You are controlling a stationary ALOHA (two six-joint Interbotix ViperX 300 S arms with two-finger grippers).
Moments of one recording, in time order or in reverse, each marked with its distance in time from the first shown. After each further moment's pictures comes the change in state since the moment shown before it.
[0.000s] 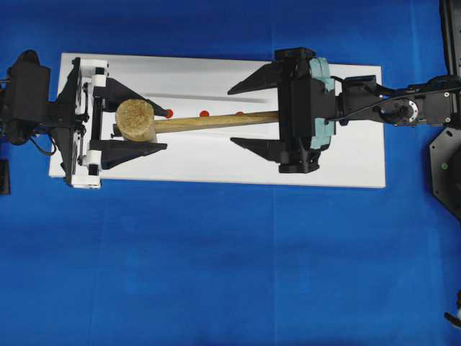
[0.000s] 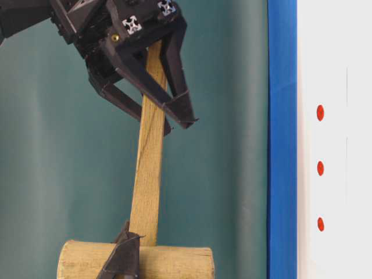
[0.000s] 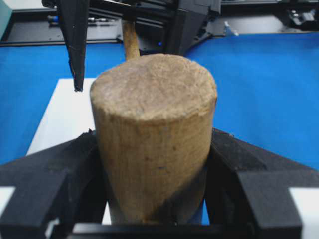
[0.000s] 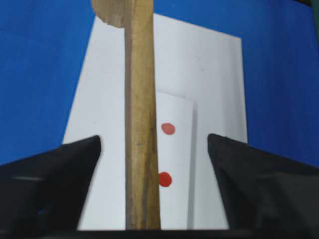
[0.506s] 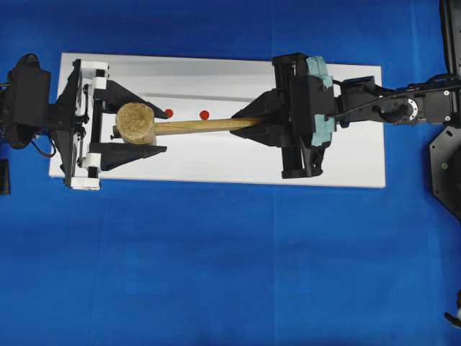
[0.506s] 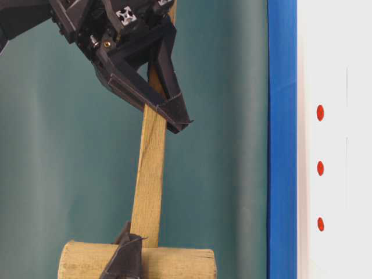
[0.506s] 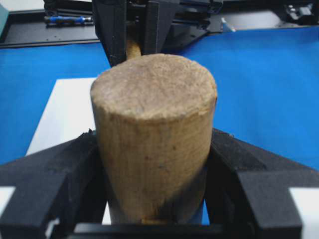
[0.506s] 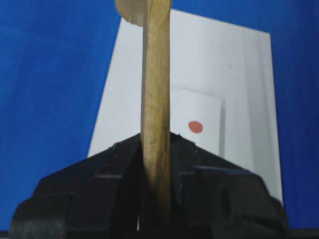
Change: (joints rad) left arm -0.005 -0.002 0.000 0.005 0.005 0.006; right arm -0.005 0.000 -0.003 0.017 0.058 0.038
